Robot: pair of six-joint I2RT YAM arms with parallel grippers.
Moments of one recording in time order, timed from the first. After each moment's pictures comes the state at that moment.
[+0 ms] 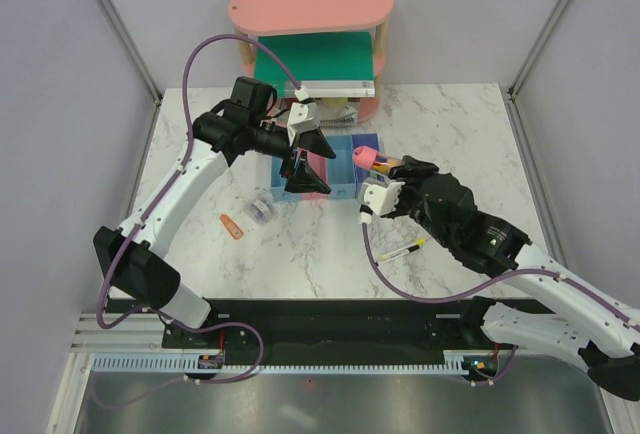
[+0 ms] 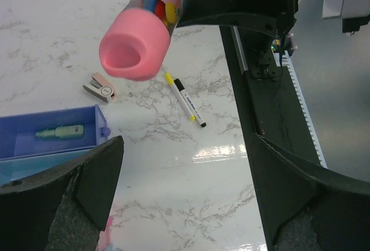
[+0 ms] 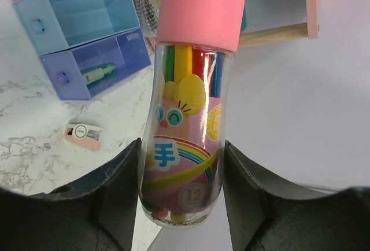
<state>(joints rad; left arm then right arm) -0.47 1.53 1.60 -0.83 1.12 0.64 0.85 0.89 0.95 -0.40 0.35 -1.00</state>
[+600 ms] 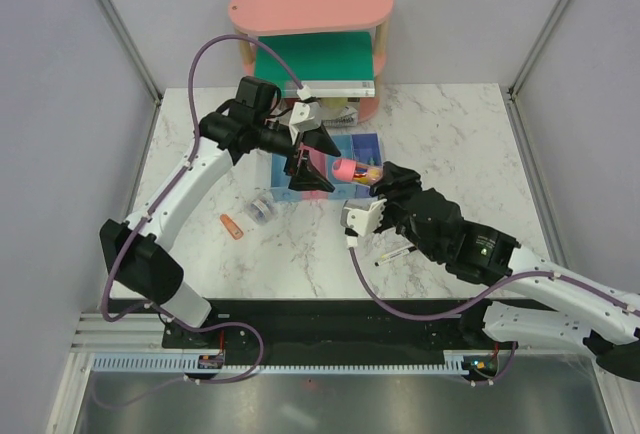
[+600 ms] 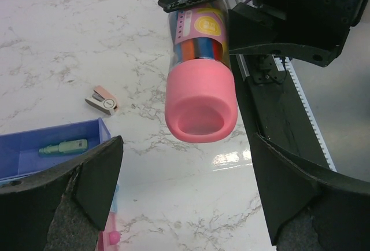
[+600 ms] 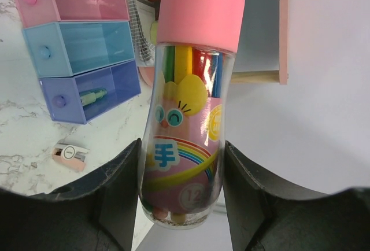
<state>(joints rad) -0.47 1.57 1.59 -0.75 1.19 0.65 1.05 0.92 0.94 -0.32 0.46 -1.10</state>
